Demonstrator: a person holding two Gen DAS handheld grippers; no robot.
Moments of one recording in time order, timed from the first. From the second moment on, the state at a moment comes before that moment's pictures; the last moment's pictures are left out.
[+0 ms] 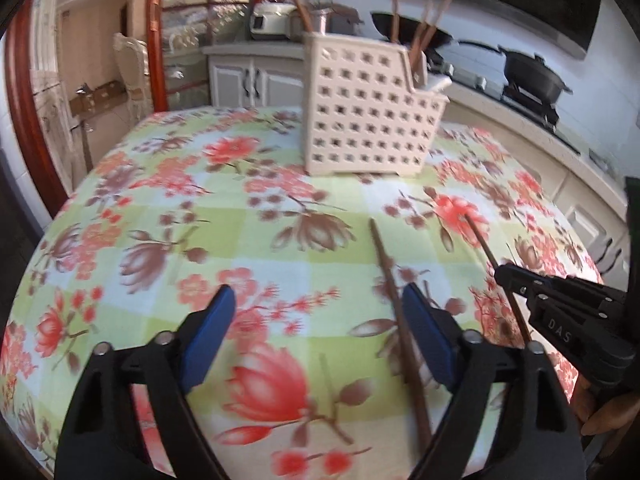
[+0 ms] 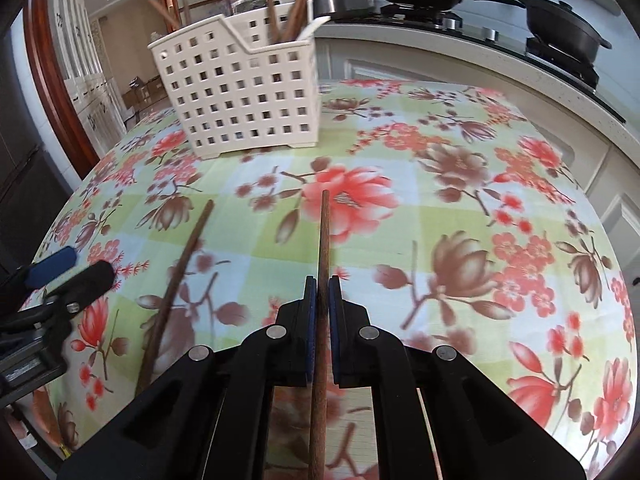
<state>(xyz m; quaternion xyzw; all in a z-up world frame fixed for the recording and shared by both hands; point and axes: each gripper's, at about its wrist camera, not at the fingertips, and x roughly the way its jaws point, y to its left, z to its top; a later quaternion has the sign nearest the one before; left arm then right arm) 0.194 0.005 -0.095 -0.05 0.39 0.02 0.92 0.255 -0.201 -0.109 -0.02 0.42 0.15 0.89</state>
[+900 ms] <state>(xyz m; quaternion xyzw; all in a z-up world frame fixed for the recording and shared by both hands) 0.238 -0.037 -0.118 0.01 0.44 0.00 0.90 0.255 -0.217 -0.116 -0.04 0.44 0.16 0.88</state>
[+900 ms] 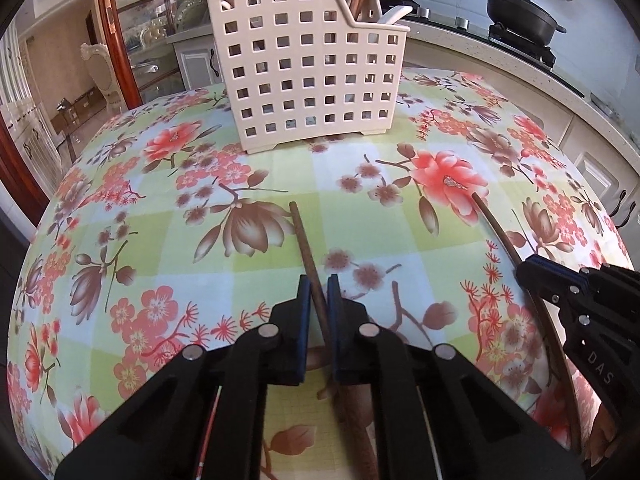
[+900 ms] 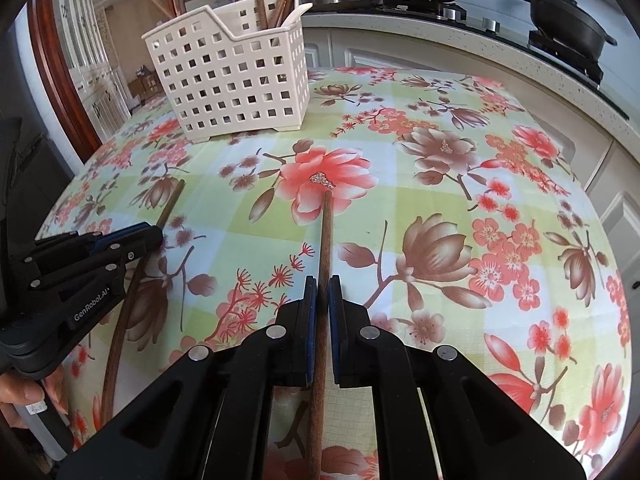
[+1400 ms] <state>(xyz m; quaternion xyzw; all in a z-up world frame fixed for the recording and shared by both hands) 0.236 -0.029 -0.115 -0.01 0.43 -0.03 0.90 0.259 -0.205 -0.107 -0.09 0.44 0.18 0.88</state>
